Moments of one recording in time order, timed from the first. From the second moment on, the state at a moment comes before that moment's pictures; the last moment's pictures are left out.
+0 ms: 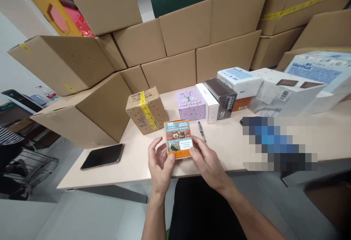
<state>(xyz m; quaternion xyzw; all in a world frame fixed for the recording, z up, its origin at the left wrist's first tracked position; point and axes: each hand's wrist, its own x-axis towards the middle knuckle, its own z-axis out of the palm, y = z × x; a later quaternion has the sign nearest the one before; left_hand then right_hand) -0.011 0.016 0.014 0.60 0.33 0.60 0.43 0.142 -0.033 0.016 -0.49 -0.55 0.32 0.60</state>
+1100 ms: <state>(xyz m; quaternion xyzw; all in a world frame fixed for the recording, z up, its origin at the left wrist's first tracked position) 0.000 0.011 0.009 0.68 0.35 0.56 0.31 0.213 -0.017 0.019 -0.56 -0.46 0.29 0.62</state>
